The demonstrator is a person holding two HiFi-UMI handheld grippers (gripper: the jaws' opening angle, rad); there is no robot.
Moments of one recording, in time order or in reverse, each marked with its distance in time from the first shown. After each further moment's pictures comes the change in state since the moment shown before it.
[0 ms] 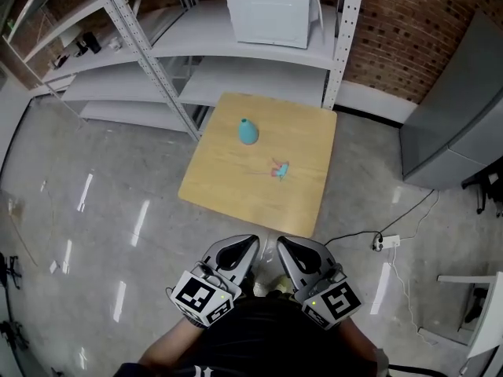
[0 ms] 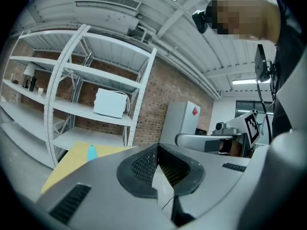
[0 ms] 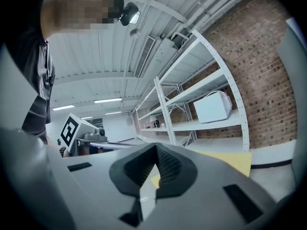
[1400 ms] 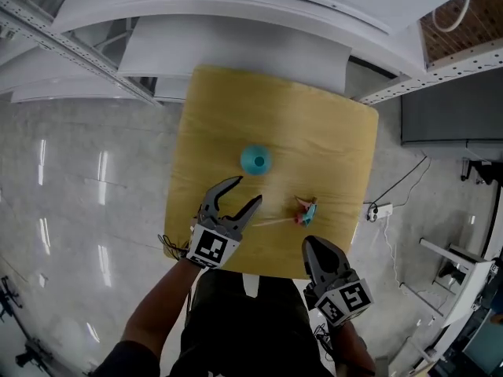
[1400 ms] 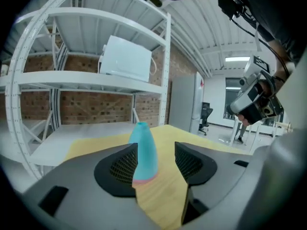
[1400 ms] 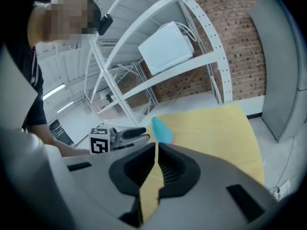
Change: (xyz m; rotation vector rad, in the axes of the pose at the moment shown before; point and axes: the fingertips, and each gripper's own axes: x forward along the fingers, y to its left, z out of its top) left arm 0.262 0.422 -0.145 0.227 0.167 -0.158; right arm 0.264 -0.244 -0.171 0.356 0.361 -0.435
